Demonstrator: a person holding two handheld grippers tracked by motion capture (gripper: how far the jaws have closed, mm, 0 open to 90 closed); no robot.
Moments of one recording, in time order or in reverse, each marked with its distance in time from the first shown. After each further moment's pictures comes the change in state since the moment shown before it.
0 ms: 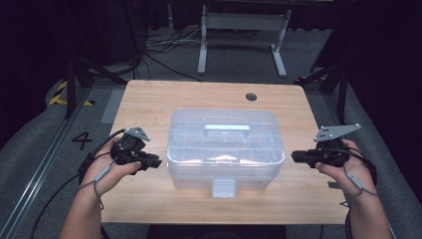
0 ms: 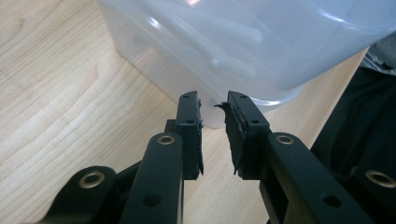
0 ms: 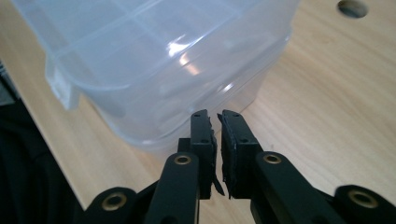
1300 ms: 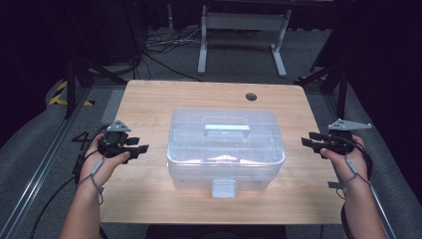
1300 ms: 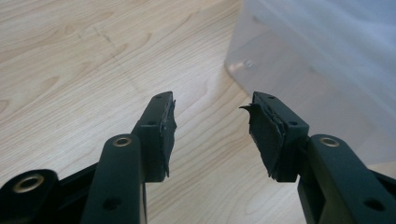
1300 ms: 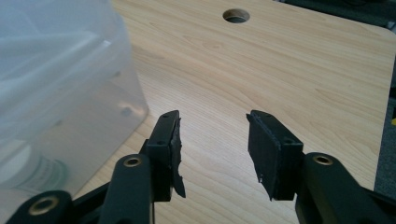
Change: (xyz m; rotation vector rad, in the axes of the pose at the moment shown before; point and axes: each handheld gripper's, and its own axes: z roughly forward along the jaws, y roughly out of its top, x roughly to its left) left arm 0.061 -0.029 0.019 -0.174 0.224 -0.108; right arm -0.086 -0.048 0.034 -0.176 -0.213 0.185
